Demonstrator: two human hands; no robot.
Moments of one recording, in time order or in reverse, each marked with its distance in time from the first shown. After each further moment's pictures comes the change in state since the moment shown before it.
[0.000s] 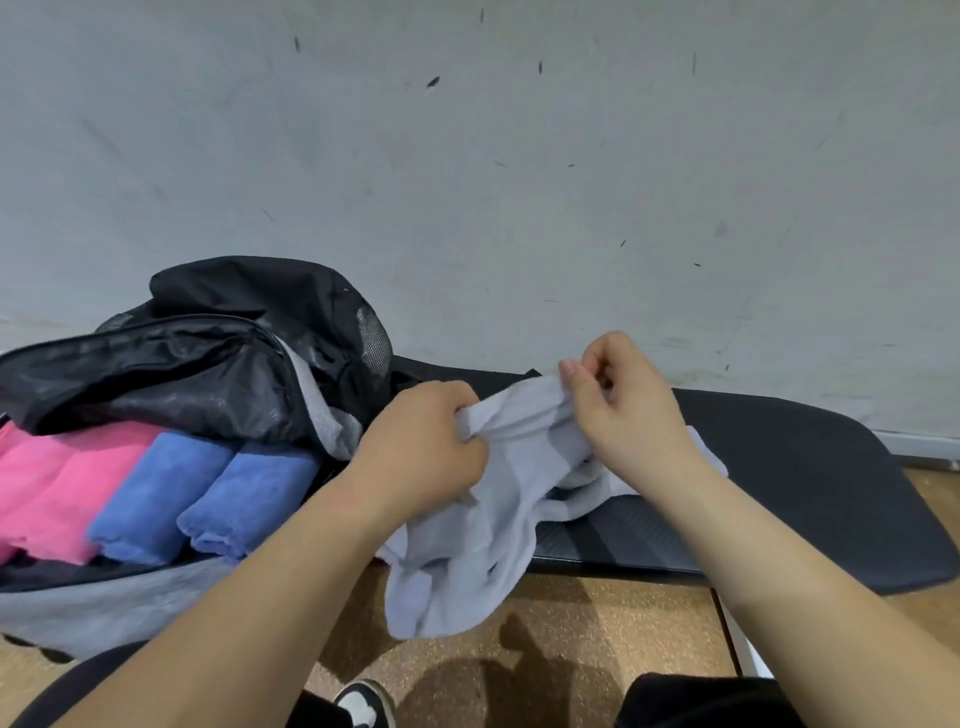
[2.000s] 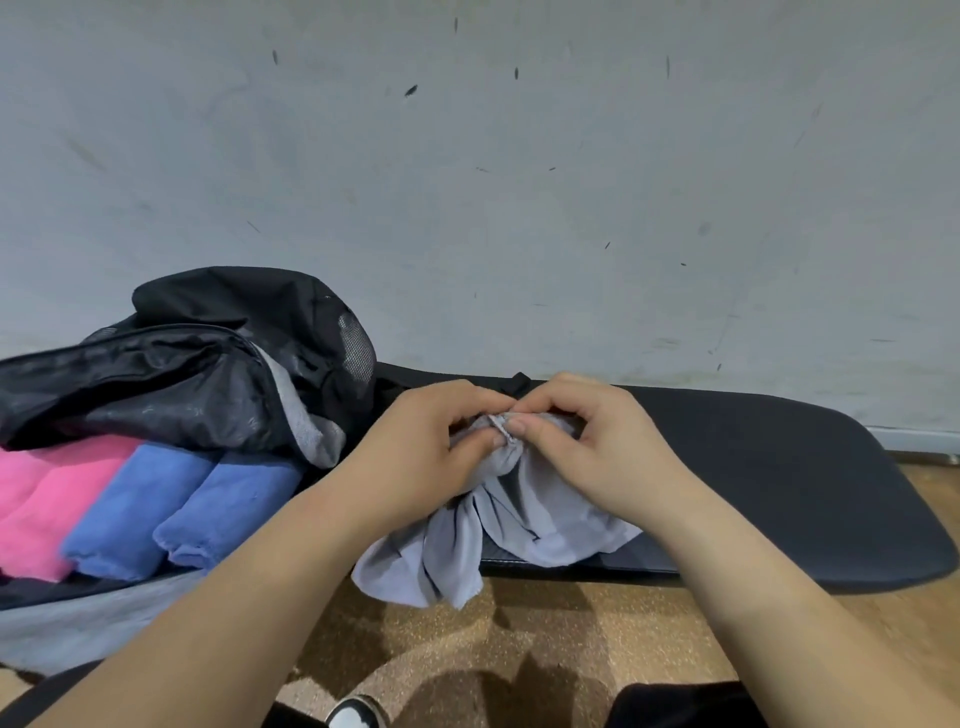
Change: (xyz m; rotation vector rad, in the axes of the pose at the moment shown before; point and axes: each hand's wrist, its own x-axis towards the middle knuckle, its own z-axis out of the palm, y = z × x) left_hand 0.001 0.000 0.012 -0.150 0.021 0.378; right_hand -0.018 0.008 -0.007 0.064 -0.252 -0.197
